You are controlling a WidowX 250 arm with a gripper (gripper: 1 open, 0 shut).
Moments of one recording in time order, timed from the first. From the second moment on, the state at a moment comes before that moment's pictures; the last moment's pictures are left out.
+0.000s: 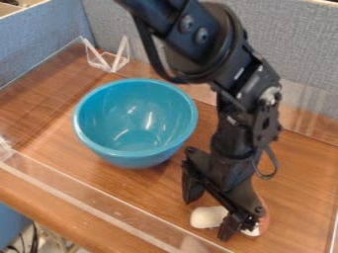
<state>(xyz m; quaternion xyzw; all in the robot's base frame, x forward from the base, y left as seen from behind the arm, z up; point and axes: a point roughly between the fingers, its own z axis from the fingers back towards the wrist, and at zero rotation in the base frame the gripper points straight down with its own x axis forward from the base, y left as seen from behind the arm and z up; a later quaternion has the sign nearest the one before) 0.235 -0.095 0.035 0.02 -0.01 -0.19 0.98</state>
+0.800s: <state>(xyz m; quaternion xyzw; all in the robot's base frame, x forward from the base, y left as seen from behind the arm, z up) 0.256 -0.078 0.083 0.02 -0.04 -0.22 0.97</state>
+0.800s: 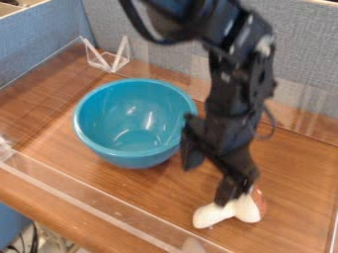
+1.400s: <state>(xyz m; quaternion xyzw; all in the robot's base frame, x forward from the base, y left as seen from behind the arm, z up) 0.273 -0.114 0.101 0.00 -0.08 -0.28 0.96</state>
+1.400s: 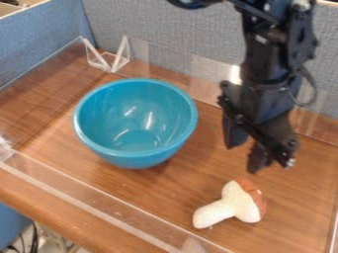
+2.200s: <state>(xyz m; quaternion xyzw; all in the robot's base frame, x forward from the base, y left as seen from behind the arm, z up) 0.238 -0.136 0.078 -0.01 -0.09 -0.29 0.95</state>
